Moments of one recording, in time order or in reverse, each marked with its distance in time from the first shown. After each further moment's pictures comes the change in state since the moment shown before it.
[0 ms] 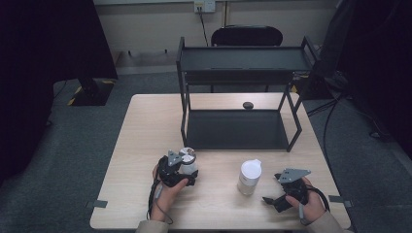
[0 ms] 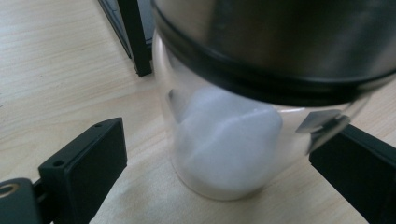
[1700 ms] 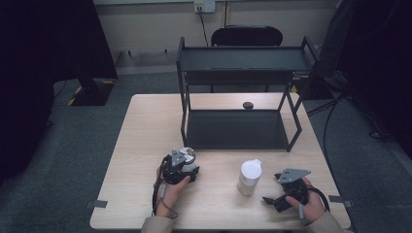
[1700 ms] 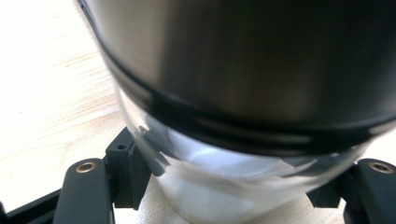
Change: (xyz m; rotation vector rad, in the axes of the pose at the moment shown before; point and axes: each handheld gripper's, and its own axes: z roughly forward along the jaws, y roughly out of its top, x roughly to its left) left arm 0.000 -0.002 0.010 -0.027 -0.017 0.032; right arm 0.000 0.000 0.000 0.000 0.000 0.000
